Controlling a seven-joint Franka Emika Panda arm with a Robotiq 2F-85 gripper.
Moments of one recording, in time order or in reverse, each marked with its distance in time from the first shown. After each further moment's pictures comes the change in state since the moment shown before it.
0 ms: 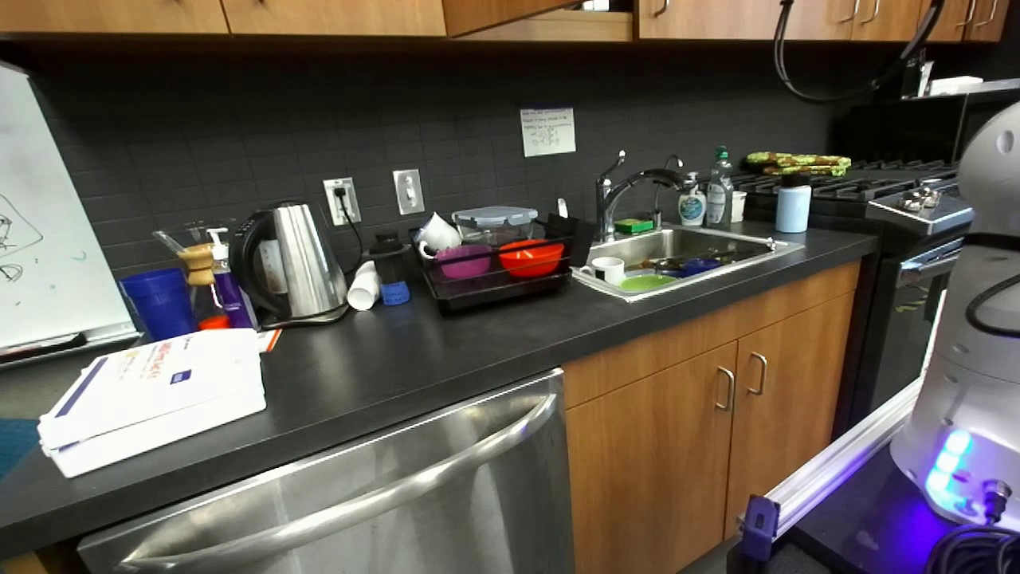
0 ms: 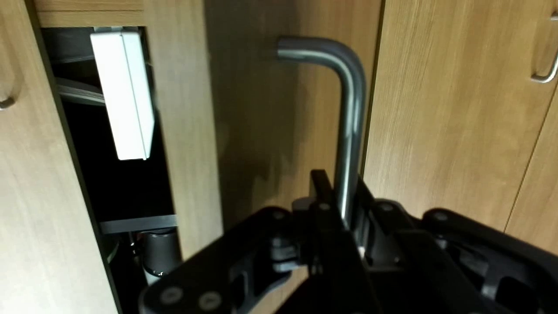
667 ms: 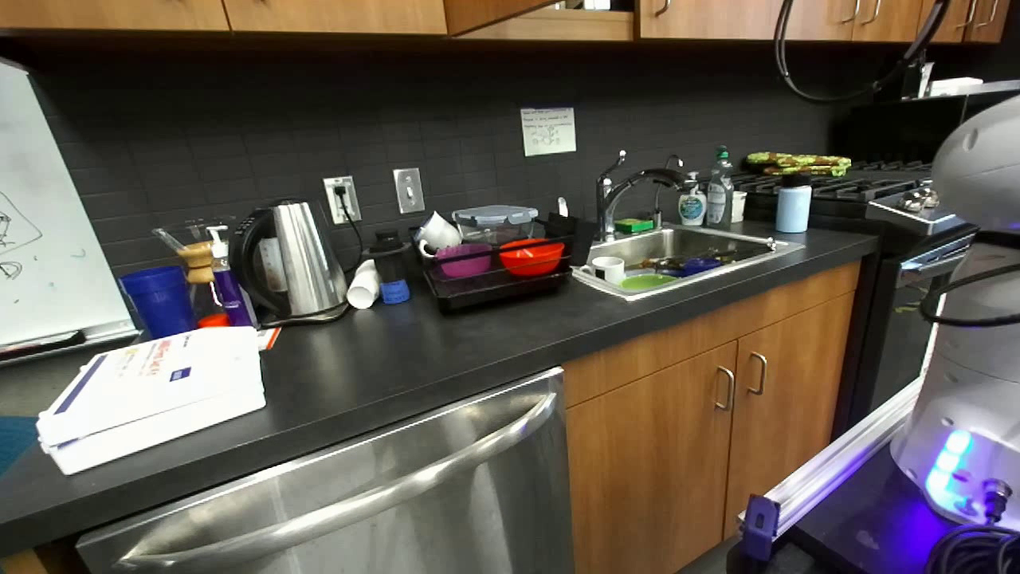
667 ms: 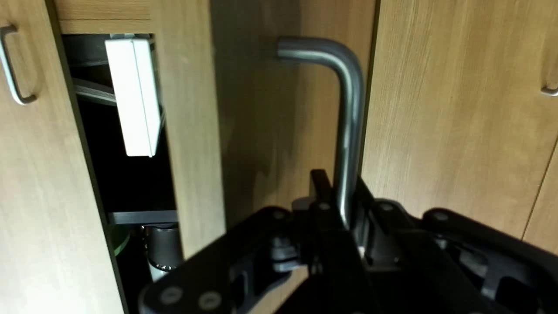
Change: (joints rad) arm -0.186 -0.106 0.241 0.043 0.041 -0.161 0.196
